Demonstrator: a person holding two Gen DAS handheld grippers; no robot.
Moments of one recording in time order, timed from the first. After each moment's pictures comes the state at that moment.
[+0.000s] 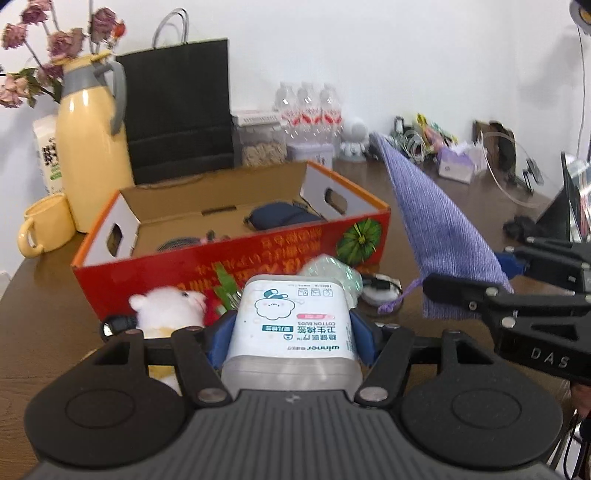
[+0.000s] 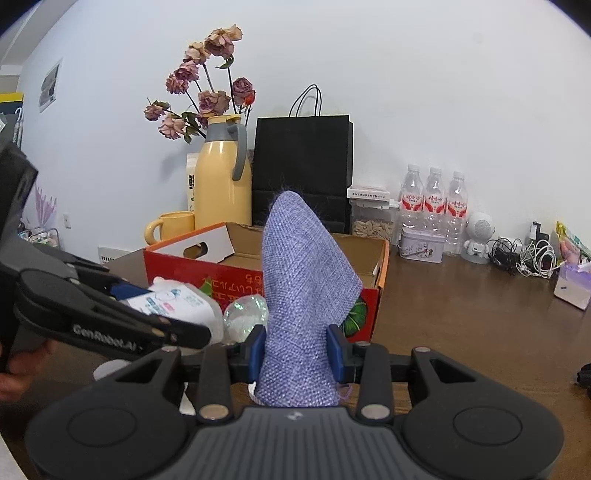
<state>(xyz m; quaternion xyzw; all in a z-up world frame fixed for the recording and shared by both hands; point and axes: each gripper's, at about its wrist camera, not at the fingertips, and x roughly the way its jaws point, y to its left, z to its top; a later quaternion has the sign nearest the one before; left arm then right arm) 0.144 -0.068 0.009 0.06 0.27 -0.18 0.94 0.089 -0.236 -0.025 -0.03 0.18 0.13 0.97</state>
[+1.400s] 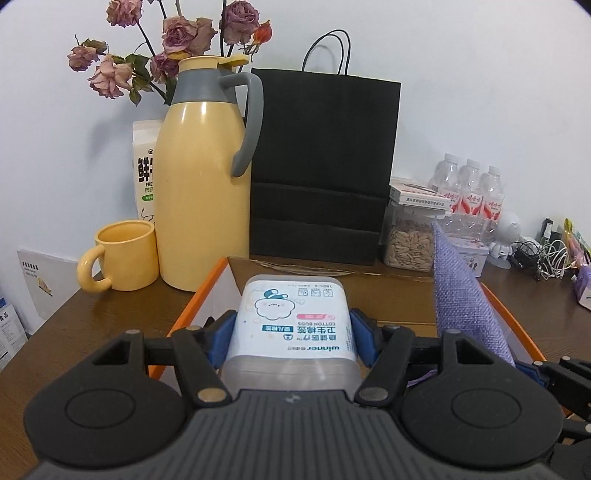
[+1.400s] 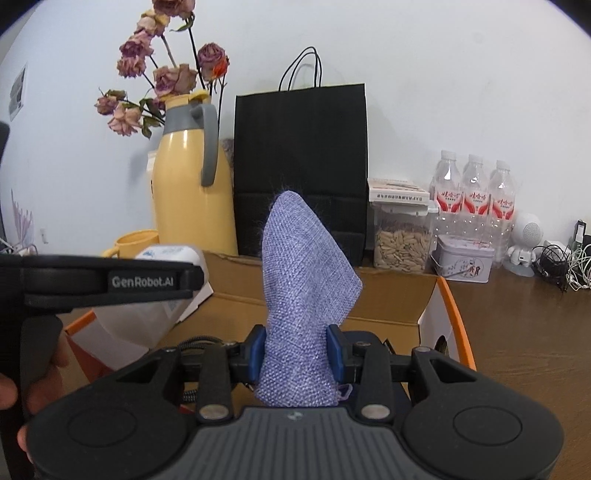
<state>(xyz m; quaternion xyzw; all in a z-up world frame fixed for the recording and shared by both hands) 0.299 -0.028 0.034 -0.04 0.22 0.02 0.98 0.279 -0.177 -0.013 -0.01 0.21 0.12 0.97</state>
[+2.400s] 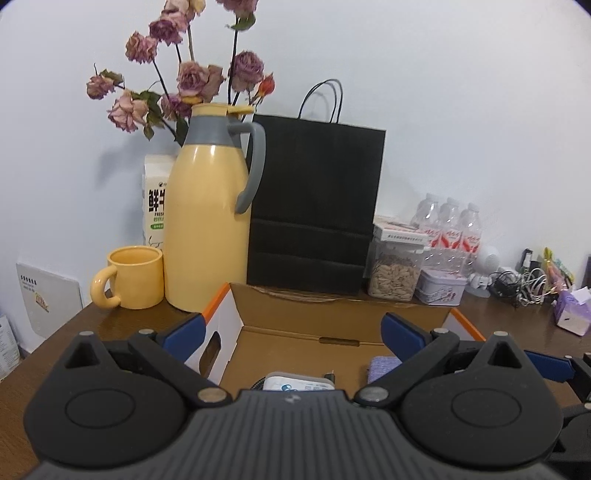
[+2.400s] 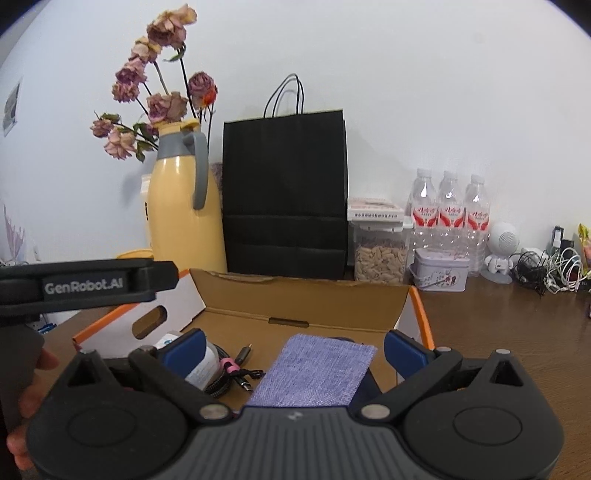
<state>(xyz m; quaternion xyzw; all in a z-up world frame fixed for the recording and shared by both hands) 0.246 -0.026 0.052 -0.05 0.15 0.00 0.99 0.244 -0.193 -0.001 0.00 0.18 0.10 0.98</state>
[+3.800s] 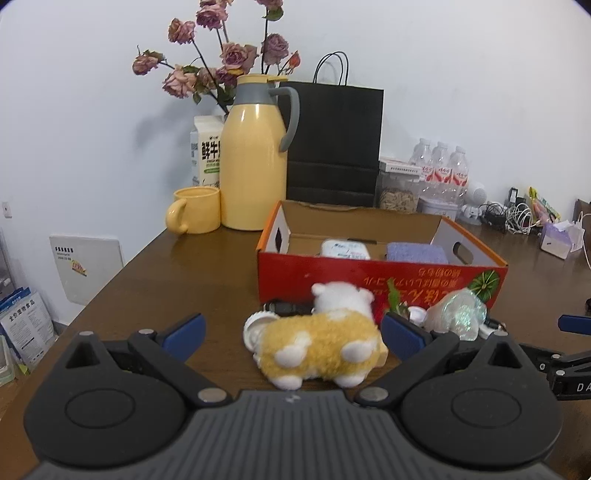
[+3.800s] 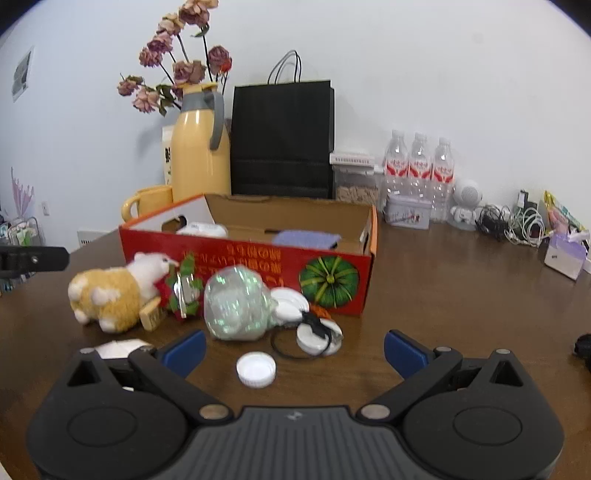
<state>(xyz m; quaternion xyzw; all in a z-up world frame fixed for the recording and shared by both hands) 0.093 0.023 0.023 -0.02 0.22 0.01 0.97 0.105 -0.229 -0.036 -0.03 0.24 0.09 0.97</state>
